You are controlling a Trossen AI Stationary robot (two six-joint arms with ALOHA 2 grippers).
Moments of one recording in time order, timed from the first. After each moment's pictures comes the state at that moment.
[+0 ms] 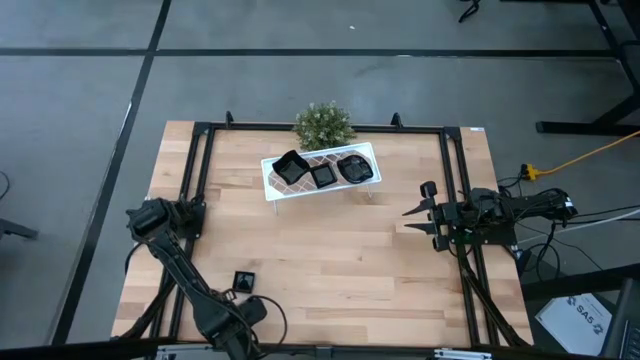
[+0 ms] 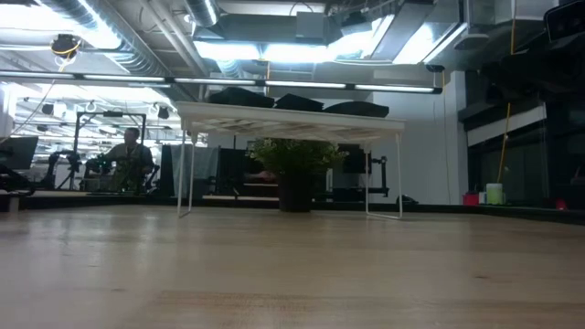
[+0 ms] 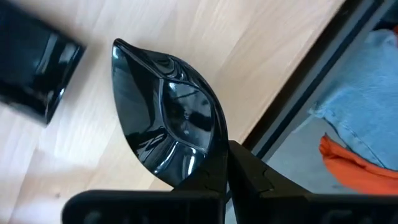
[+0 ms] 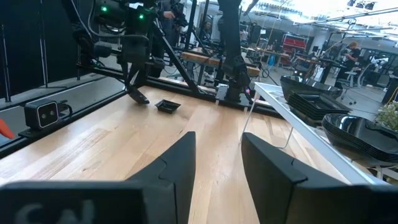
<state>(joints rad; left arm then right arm) -0.90 1.95 1.47 -0.95 0.01 -1.47 0.15 0.01 0.01 0.02 -0.01 -0.20</state>
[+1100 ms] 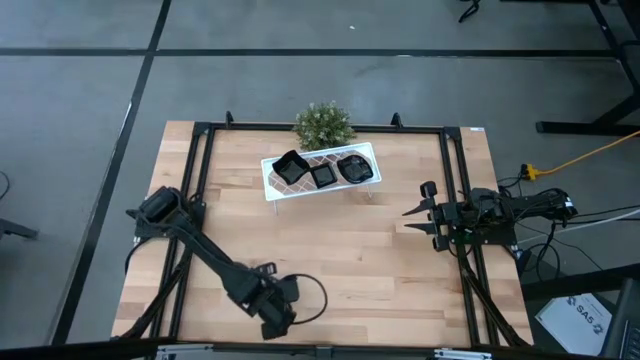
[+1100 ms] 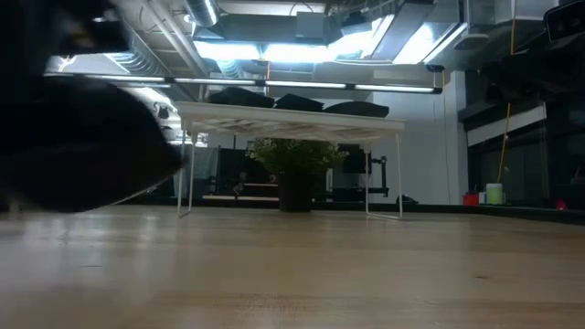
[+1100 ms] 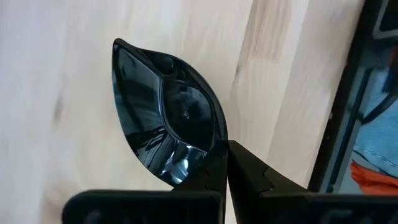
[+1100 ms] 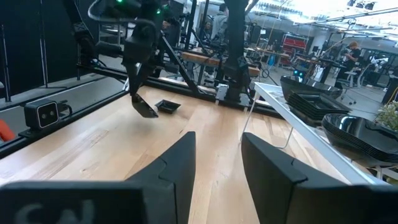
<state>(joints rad) -0.67 1.91 1.47 -0.87 -0.13 -0.92 0.15 0.01 0.01 0.02 -0.01 -0.20</state>
